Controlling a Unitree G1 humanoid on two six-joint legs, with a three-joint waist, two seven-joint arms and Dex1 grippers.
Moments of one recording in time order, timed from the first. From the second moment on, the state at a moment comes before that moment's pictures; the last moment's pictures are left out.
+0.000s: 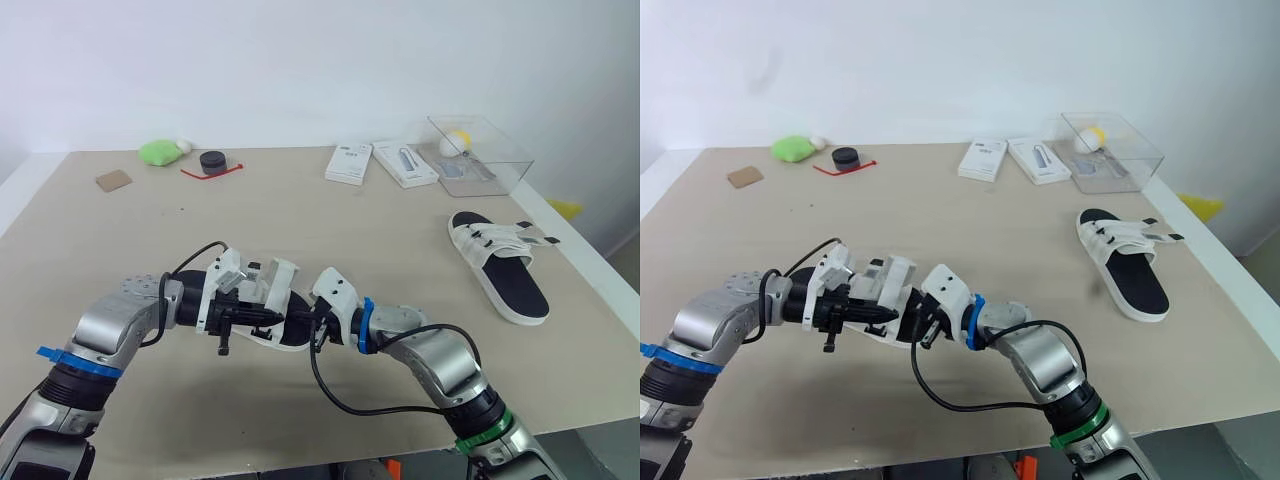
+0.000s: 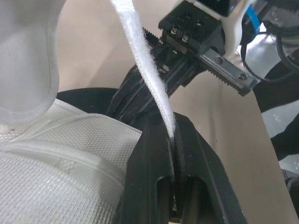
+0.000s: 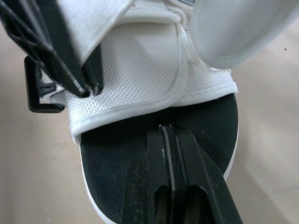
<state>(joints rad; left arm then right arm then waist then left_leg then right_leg) -0.42 0.72 -0.20 -0.08 -0.51 0.69 -1.22 -0.40 -0.31 0.41 -0.24 0.21 0.76 0.63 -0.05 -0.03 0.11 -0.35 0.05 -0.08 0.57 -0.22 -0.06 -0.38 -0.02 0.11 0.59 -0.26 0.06</state>
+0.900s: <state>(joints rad) -0.33 0.74 -0.11 -0.20 -0.55 0.75 -1.18 -0.40 -0.30 0.41 -0.24 0.21 0.76 0.62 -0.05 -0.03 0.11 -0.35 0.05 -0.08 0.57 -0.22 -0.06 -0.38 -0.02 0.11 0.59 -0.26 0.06</state>
